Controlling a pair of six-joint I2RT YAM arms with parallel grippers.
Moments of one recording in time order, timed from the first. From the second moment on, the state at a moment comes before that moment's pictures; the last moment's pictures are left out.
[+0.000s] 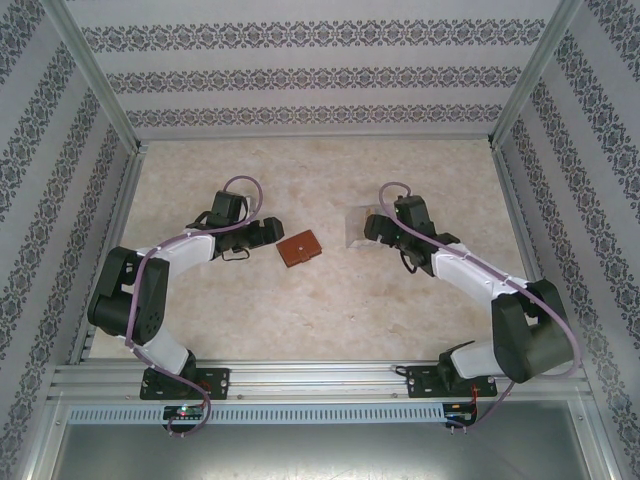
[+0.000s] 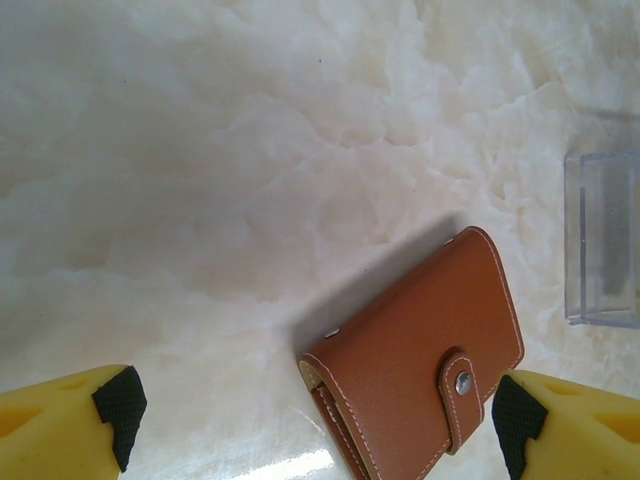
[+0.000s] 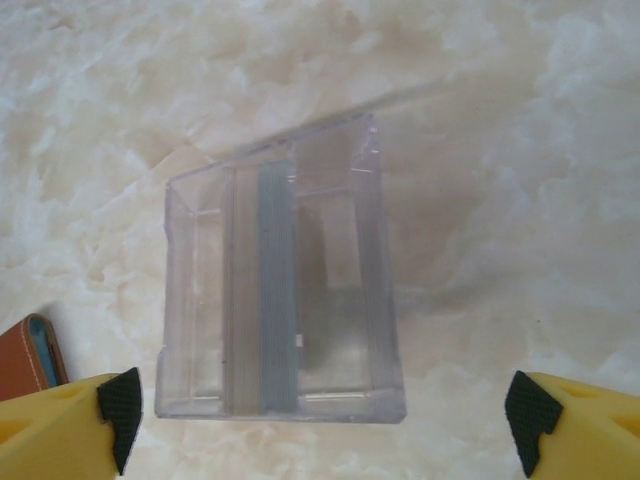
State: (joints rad) left arm -0.25 1.63 0.87 -0.15 0.31 -0.53; right arm 0.33 1.39 0.75 -0.16 0.06 0.54
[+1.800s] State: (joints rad) left arm -0.27 1.86 1.04 -0.13 0.50 -0.47; right arm 0.35 1.41 0.63 -0.01 -0.22 0.66
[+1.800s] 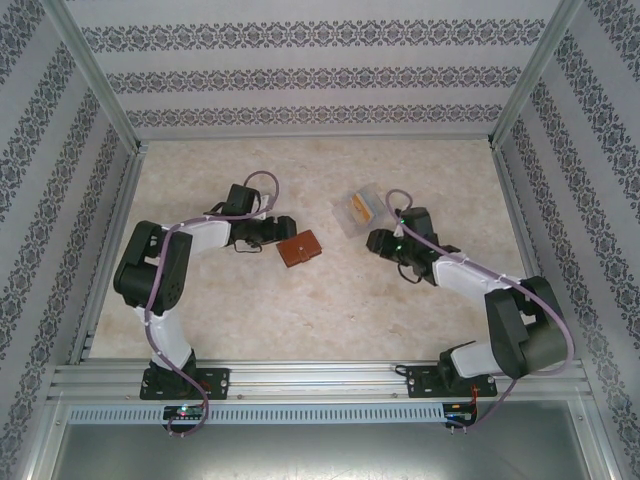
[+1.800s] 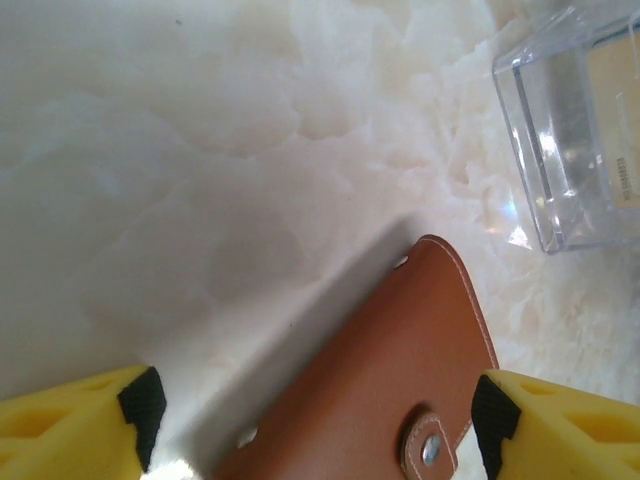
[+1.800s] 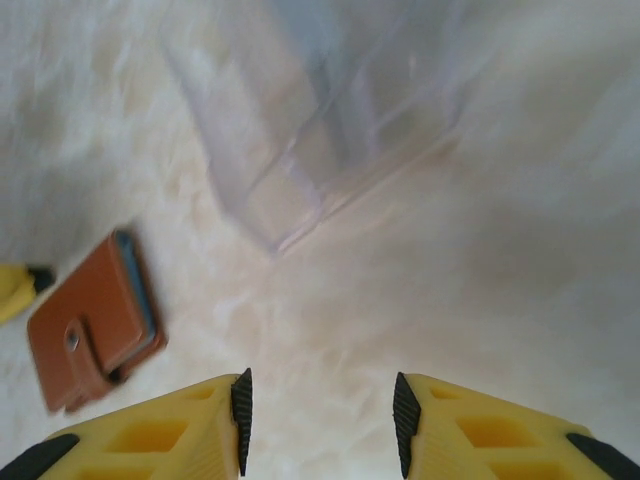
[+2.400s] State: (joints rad) left arm -0.43 1.69 0.75 0.03 0.69 -0.62; right arm 0.54 1.44 0.63 0.02 -0.21 0.91
